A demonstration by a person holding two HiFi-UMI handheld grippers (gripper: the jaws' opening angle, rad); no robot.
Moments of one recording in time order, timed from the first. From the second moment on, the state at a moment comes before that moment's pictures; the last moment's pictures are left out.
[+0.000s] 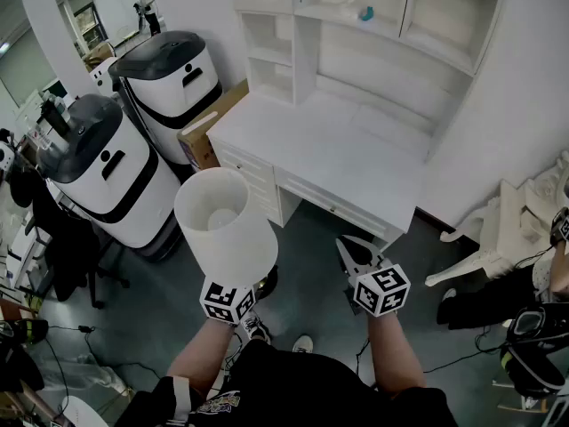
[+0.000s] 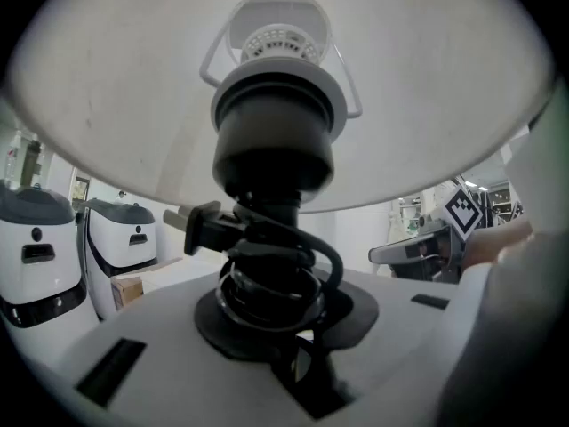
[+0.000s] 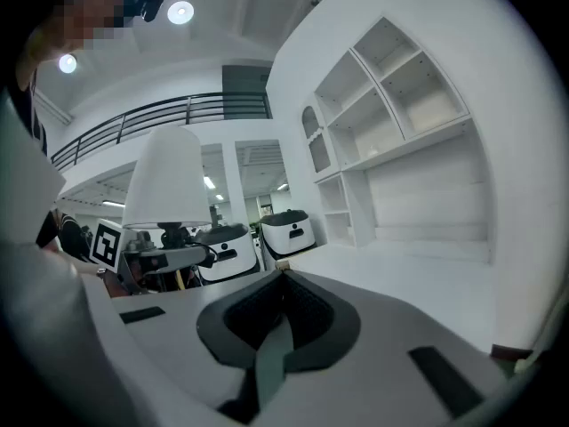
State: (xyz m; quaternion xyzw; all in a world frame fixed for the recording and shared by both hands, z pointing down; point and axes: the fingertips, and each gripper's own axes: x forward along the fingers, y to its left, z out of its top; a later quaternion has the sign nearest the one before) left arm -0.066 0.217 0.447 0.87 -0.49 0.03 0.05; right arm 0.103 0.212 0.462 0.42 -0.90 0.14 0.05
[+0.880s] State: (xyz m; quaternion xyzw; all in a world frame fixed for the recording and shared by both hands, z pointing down) left arm -0.086 0.219 0.443 0.86 -0.50 0.02 0.05; right arm 0.085 0.211 0.463 0.41 -0.90 0.15 0.04
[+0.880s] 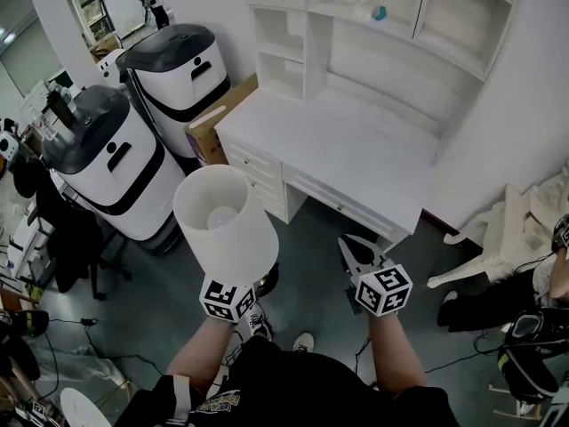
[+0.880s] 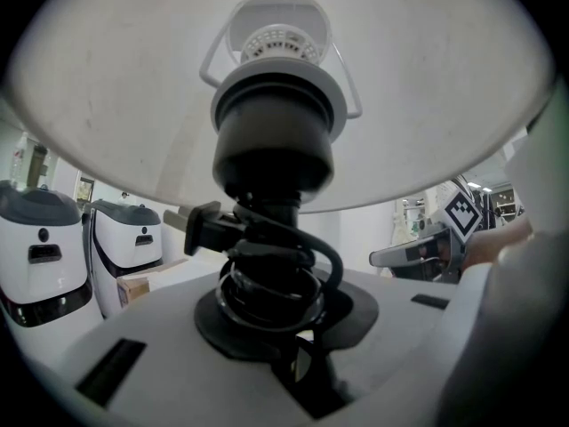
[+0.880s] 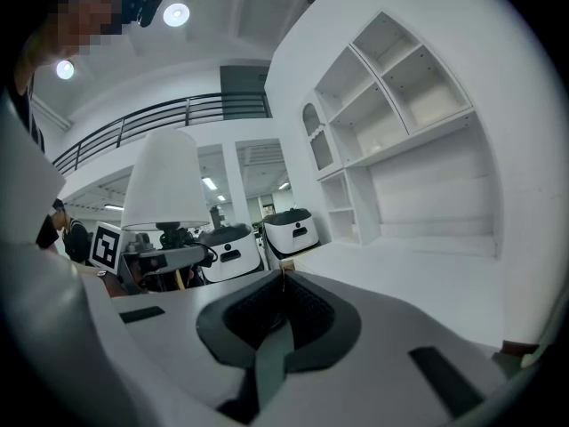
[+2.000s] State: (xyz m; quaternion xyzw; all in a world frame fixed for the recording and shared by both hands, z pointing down) left arm -0.165 0.119 0.435 0.89 -0.46 0.02 0.04; right arm 0.005 0.118 0.459 0.46 -0.88 0.15 0.03
